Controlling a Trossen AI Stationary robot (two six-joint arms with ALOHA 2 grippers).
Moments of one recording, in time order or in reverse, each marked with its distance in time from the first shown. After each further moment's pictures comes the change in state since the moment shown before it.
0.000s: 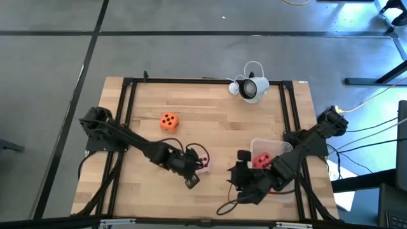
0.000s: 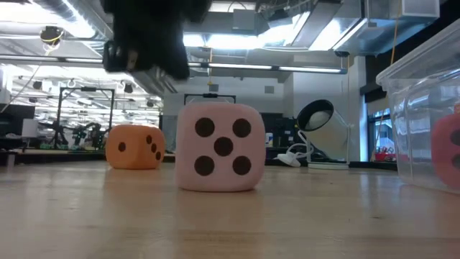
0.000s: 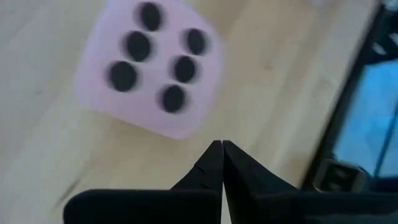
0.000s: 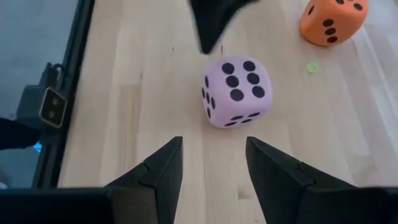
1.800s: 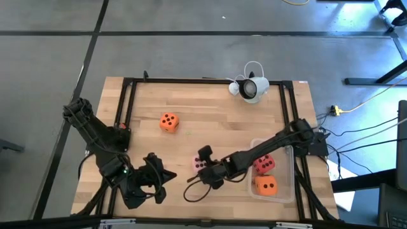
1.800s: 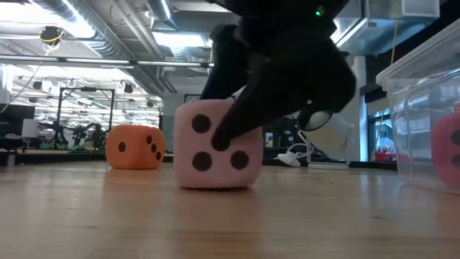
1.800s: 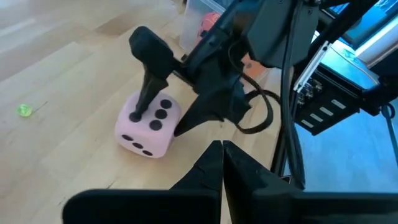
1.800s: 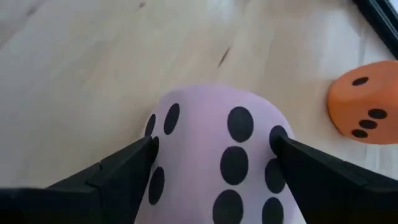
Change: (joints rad) left arm -0.422 -0.275 0.038 -0.196 -0.711 -0.147; right arm -0.277 0.390 0.001 0.440 -0.111 -0.795
